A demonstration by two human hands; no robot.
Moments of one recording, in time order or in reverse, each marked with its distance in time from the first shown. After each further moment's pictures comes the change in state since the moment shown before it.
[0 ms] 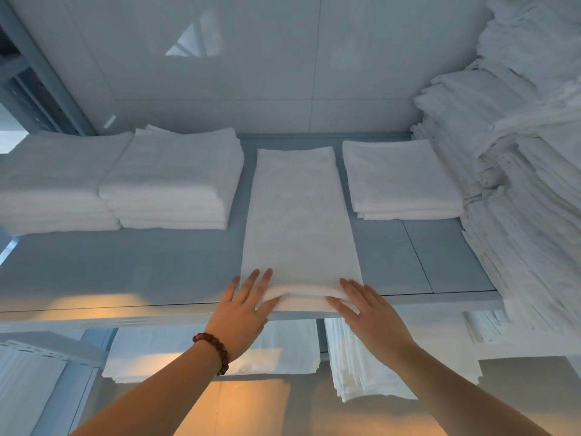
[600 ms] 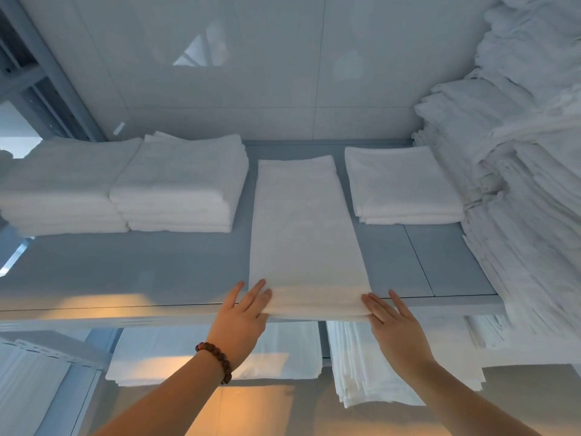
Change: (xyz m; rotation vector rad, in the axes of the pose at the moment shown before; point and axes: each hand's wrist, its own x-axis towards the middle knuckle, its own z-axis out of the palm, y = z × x) left_hand -0.012 0.003 -0.007 0.099 -0.154 -0.026; right_hand -0.027 0.019 0.020 -0.128 0.239 0.082
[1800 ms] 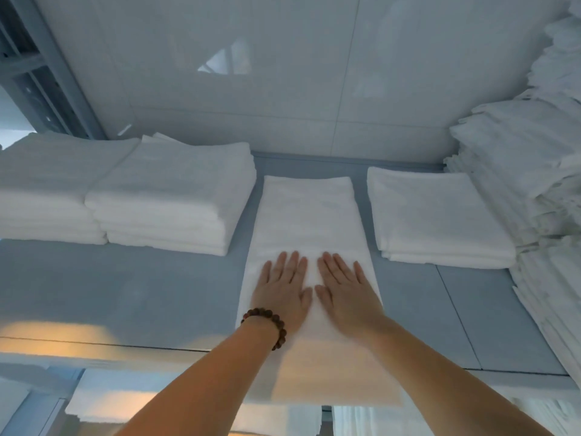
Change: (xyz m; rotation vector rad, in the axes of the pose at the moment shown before) left_hand 0.167 0.007 0.018 -0.376 0.133 -0.245; right_hand 0.178 -0.013 0.058 0.290 -0.382 0.030
